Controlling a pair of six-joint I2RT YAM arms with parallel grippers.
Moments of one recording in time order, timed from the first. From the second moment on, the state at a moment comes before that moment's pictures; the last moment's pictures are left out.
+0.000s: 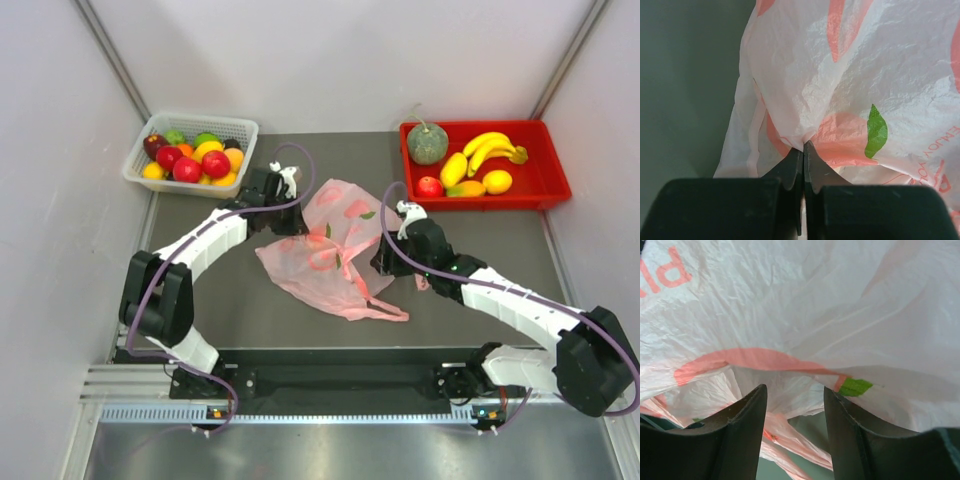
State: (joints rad) left arm -0.39 1.61 1.15 -0.35 0.32 -0.32; right arm 0.64 1.17 0.67 -0.13 0.00 0.47
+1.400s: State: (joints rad) left arm -0.47 1.35 1.34 -0.57 0.54 -0.39; right arm 0.56 1.18 0.55 0.07 -0.17 0.53
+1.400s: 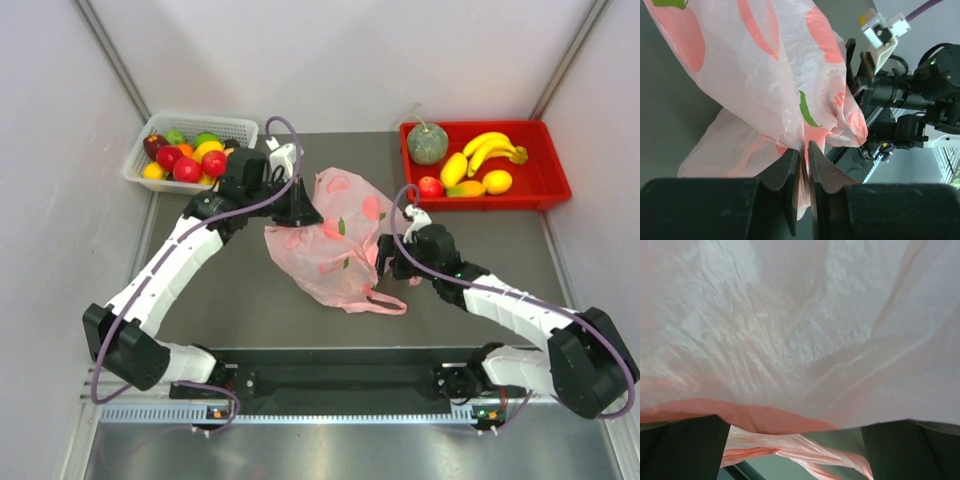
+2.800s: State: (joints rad) left arm -0.50 1.56 1.10 -0.62 -0.06 -0.32; right arm 0.60 1.38 0.66 0.26 -0.31 0.56
